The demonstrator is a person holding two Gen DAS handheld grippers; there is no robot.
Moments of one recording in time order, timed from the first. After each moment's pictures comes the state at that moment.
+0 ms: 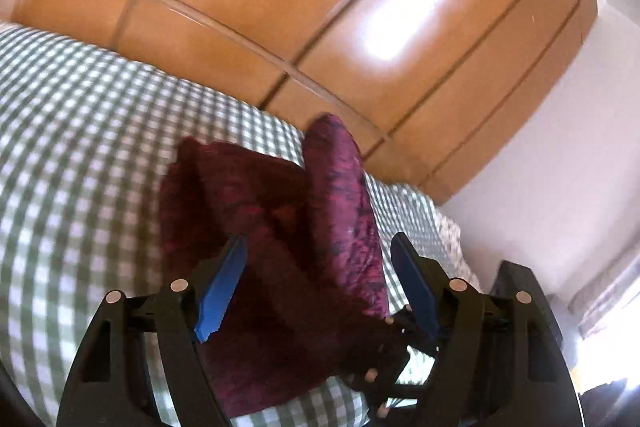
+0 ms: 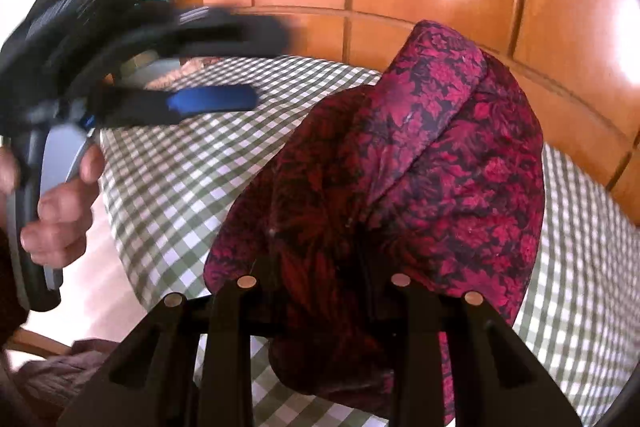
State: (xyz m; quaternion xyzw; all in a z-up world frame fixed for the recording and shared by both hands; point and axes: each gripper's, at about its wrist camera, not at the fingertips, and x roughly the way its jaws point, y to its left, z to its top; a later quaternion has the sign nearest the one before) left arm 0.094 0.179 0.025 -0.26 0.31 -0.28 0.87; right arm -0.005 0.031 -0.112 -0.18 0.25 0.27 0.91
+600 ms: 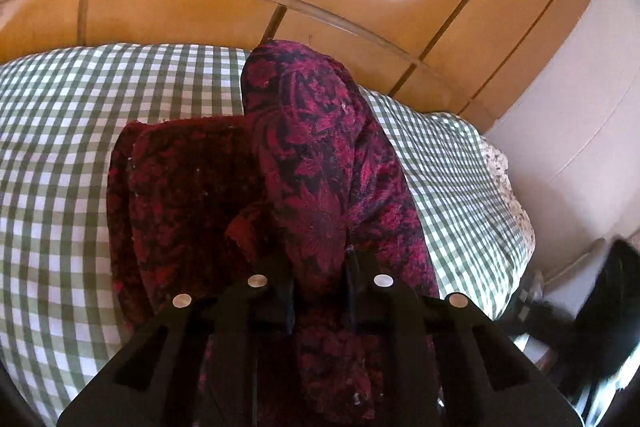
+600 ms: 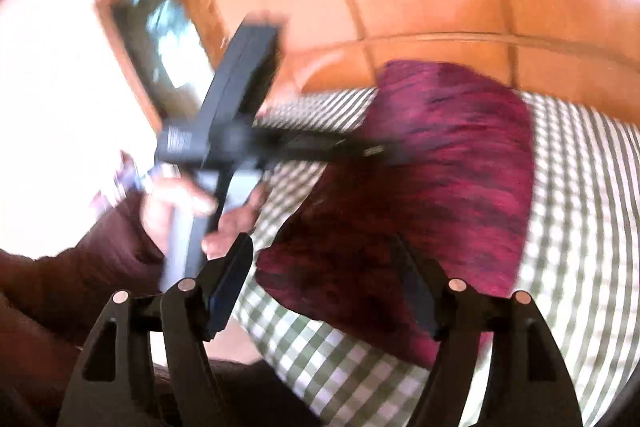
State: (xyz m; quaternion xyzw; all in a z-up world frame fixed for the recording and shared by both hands) left arm 0.146 0.111 0.016 -0.14 0.41 -0.26 0.86; right arm -0.010 -0.085 -0.087 0.05 0.26 0.38 0.89
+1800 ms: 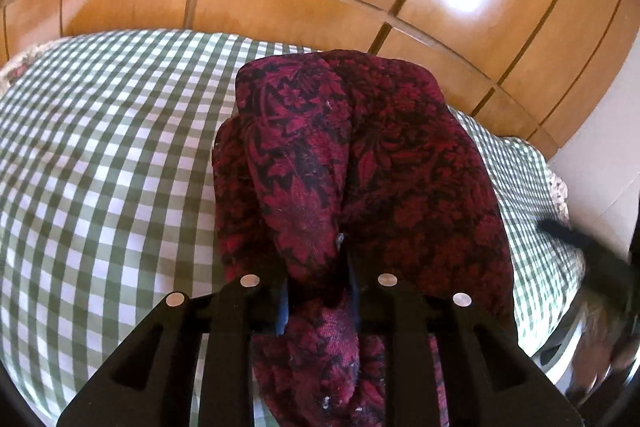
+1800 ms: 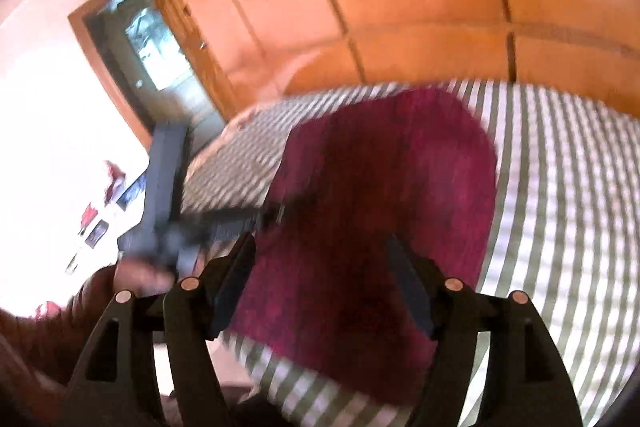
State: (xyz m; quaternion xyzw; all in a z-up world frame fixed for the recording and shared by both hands) left arm 0.123 0.186 -0.012 -0.15 0.40 -0.12 0.89; right arm 0.077 -0.029 -0.073 0.01 0.27 0.35 0.90
